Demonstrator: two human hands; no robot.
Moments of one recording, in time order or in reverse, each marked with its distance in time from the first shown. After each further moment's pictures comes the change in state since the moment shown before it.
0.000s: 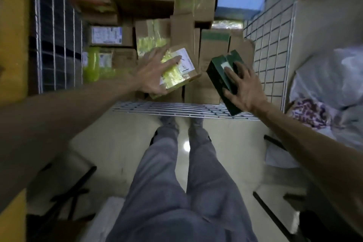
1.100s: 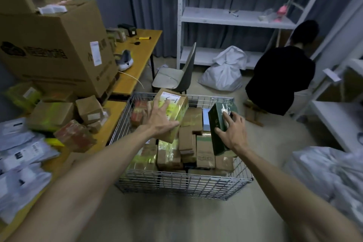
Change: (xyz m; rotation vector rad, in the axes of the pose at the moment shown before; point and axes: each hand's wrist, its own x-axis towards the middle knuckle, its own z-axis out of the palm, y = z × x) left_hand -0.242 0.159 -0.207 -0.171 0.676 -0.434; right_hand -0.189 -0.110 -0.185 0.313 0.646 0.190
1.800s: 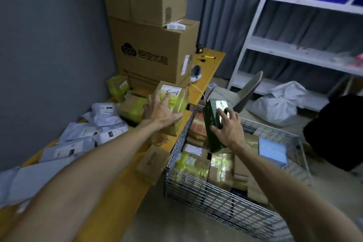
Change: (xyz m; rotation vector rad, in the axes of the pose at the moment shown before) left_hand -0.081 -0.282 -0.158 -0.115 0.234 -0.323; right_hand -0.035 -0.336 0.084 -0.040 -0.026 -0.425
